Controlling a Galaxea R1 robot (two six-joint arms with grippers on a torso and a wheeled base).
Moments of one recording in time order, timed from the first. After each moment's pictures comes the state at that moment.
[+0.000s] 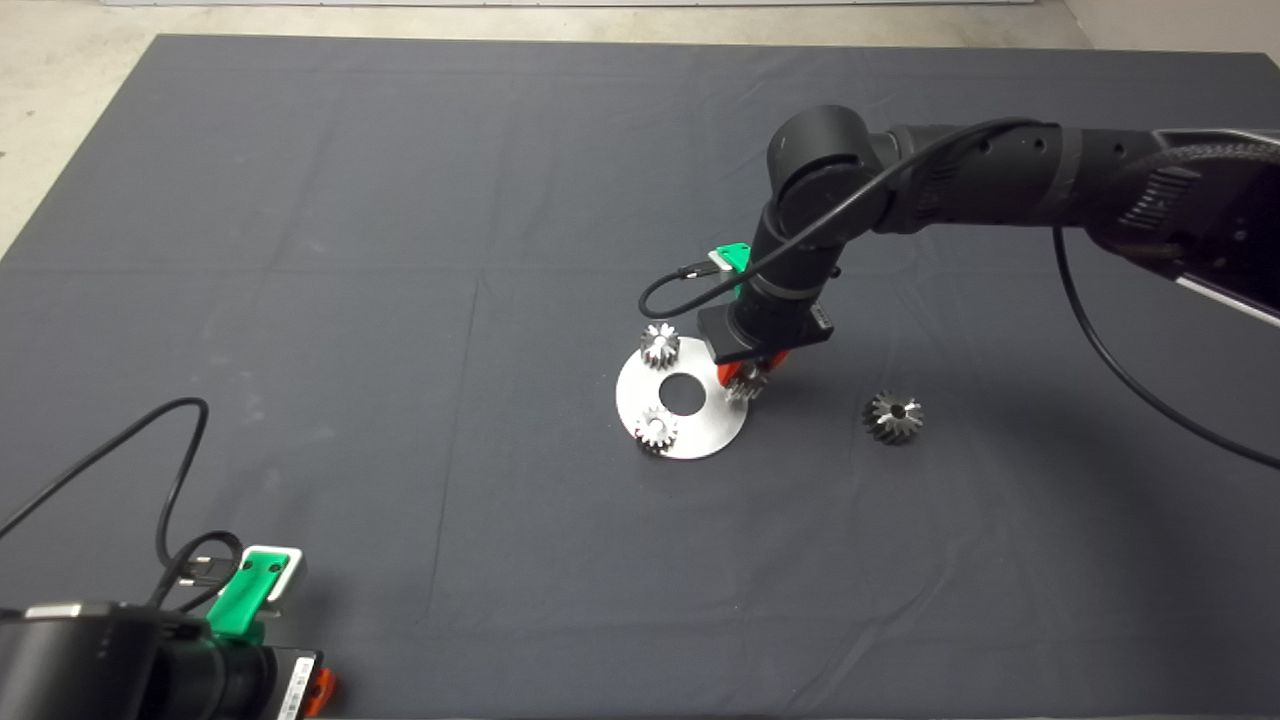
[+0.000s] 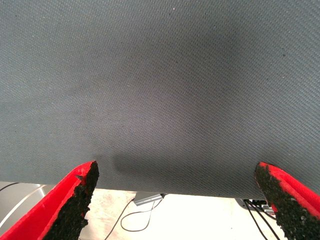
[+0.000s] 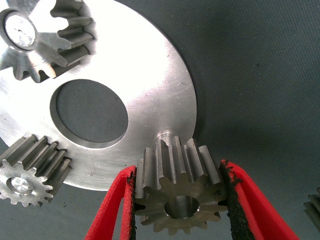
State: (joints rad) left arm 0.19 1.94 -0.47 0.92 1.62 -1.46; right arm 0.38 2.80 -1.33 -0.20 -1.53 1.25
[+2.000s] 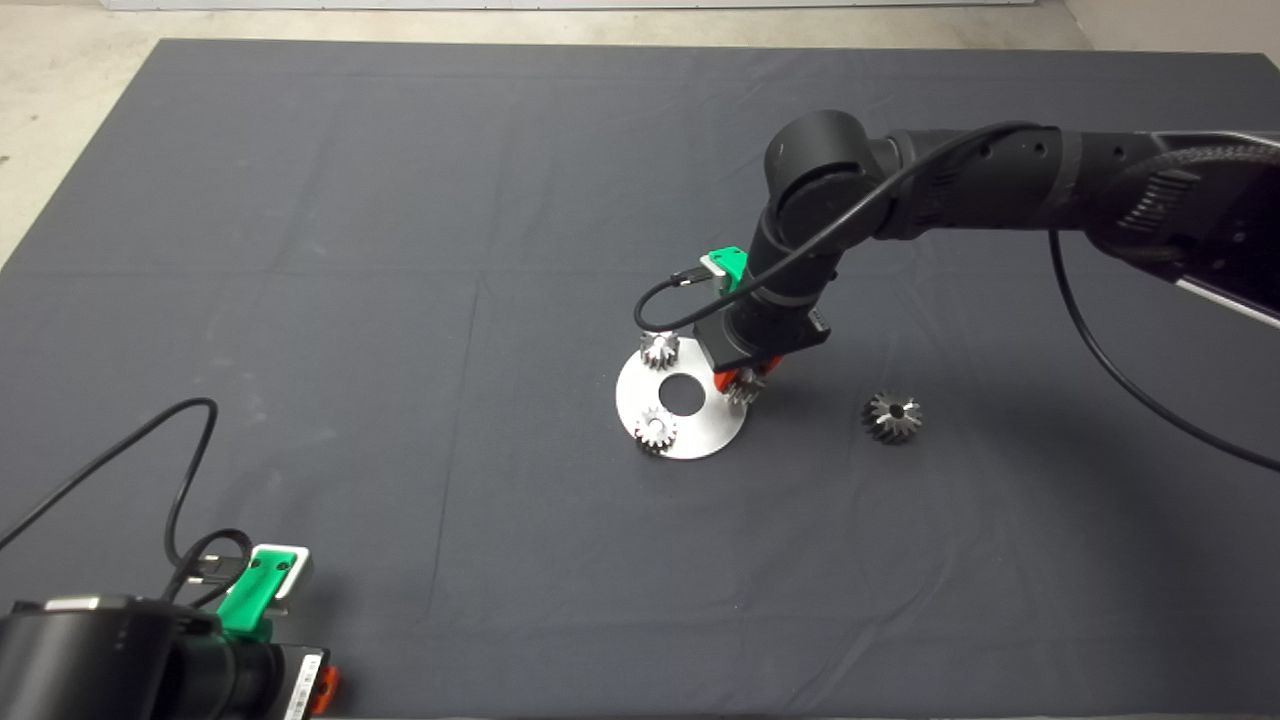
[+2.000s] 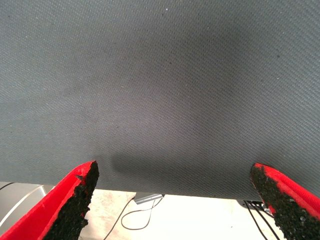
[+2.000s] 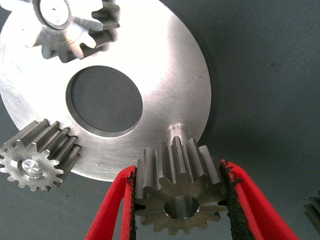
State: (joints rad) left arm 0.20 1.97 -0.49 0.94 1.63 -1.46; right arm 0.38 2.80 -1.30 -0.22 -1.53 1.22
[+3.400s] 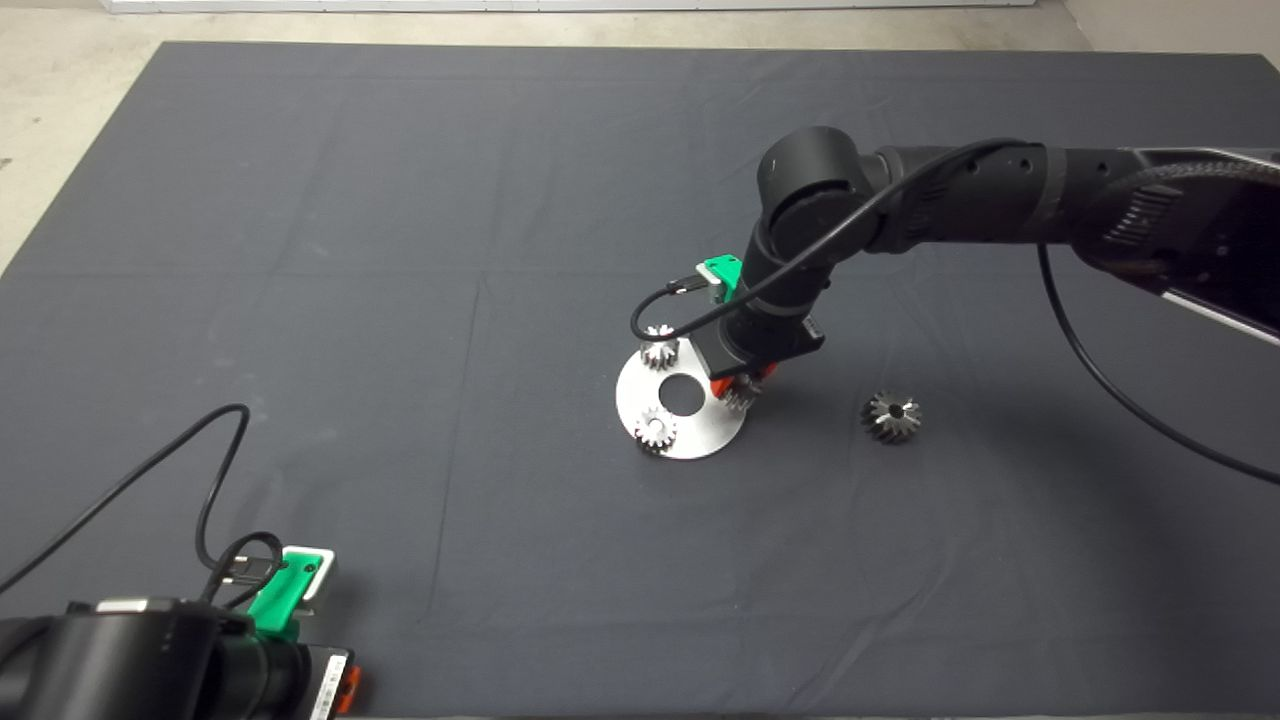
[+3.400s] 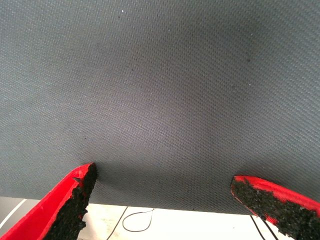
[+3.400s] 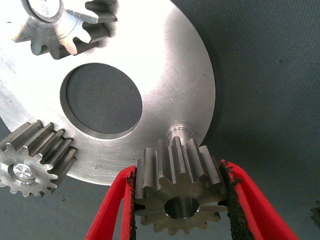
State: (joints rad) left arm 0.23 2.03 -0.52 0.96 1.65 -1.47; right arm 0.35 2.81 -1.31 -0.26 -1.53 1.22
